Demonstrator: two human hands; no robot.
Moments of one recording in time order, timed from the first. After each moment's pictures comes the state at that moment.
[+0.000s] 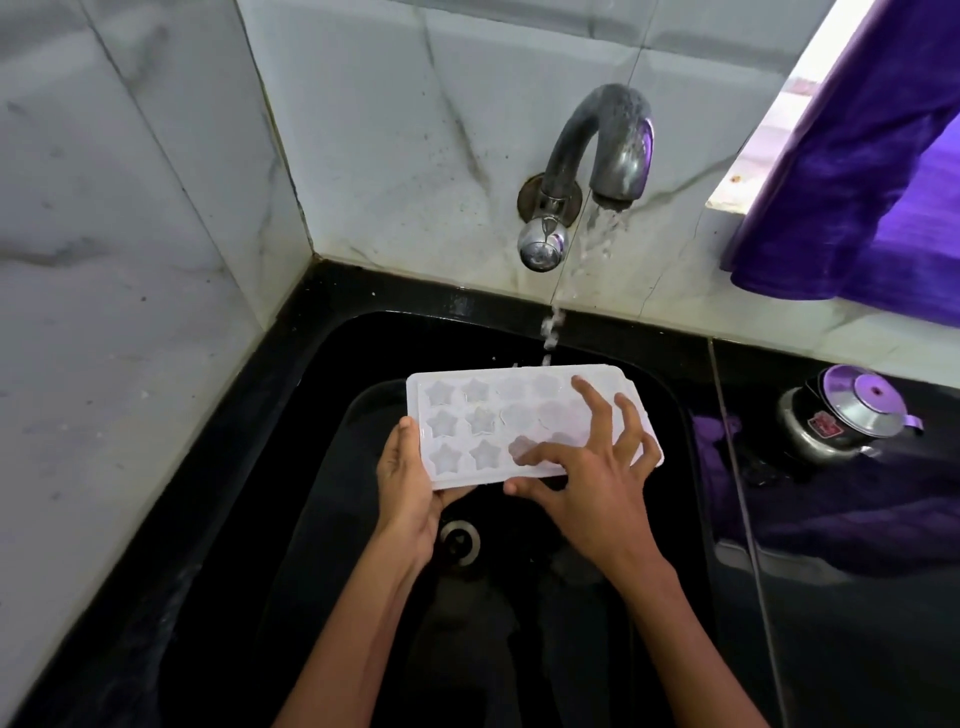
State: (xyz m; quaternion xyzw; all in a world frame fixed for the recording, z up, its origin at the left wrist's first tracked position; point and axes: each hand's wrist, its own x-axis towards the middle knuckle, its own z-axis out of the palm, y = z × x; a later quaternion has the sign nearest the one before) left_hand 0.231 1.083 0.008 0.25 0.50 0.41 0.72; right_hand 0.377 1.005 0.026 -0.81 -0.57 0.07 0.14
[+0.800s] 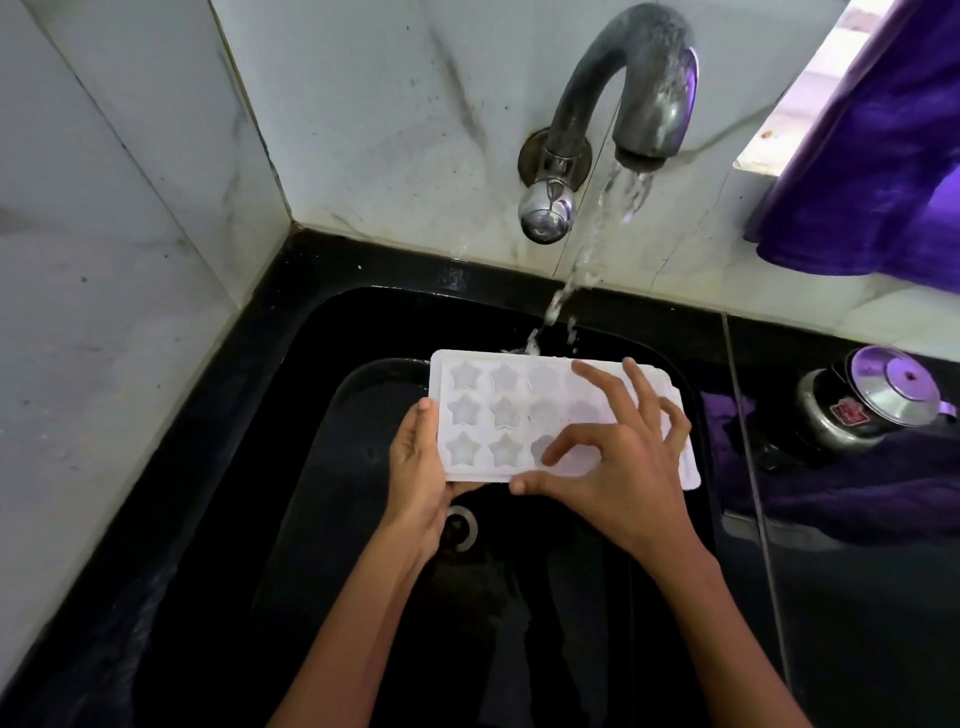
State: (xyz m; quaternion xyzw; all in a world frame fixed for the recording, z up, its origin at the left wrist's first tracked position) left_hand 0.245 1.090 -0.007 0.30 0.49 0.38 0.73; right_hand 0.394 1.009 0.041 -0.79 -0.57 0.09 0.20
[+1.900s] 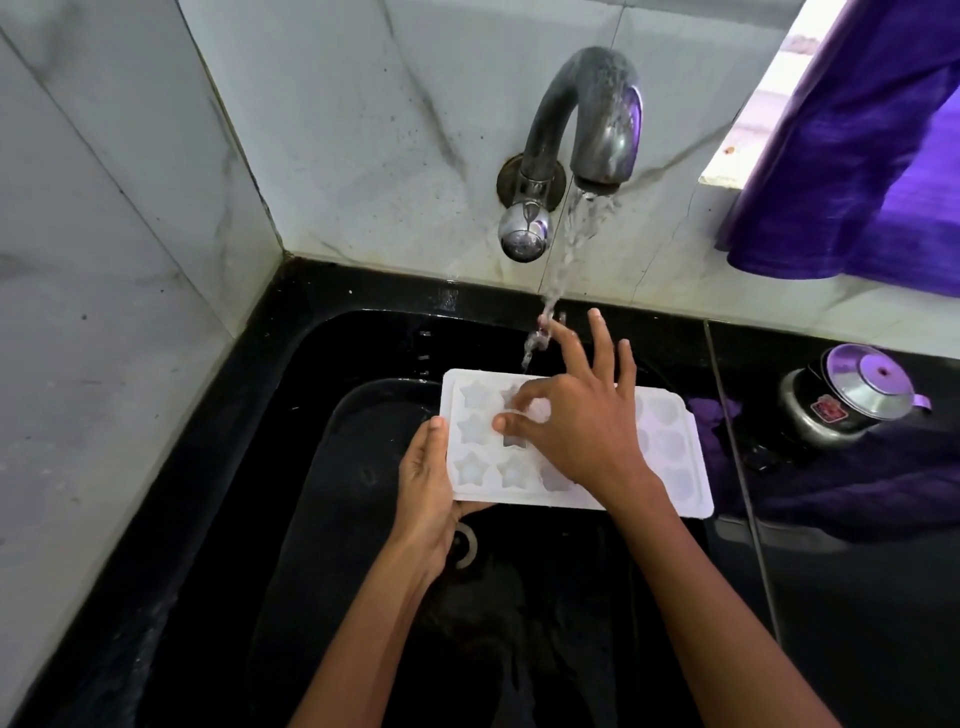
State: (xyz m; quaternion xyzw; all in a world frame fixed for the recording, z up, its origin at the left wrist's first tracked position) left_hand 0.251 1.081 0.003 0.30 0.46 0.36 0.76; right_hand 0.395 1.060 0.050 -0.80 -0.58 0.05 0.12
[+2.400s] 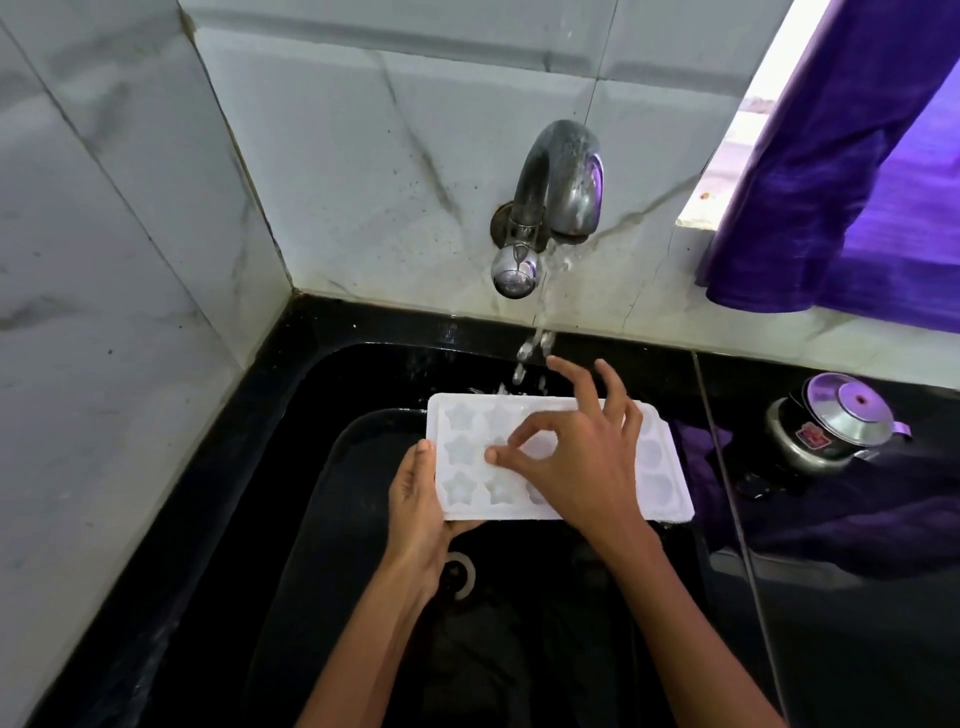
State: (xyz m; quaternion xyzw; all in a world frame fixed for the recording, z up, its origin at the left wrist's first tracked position) left_hand 0.251 1.083 0.008 0.30 0.47 0.38 0.73; right_hand 0.389 1.043 0.056 -0.80 -0.54 0.04 0.24
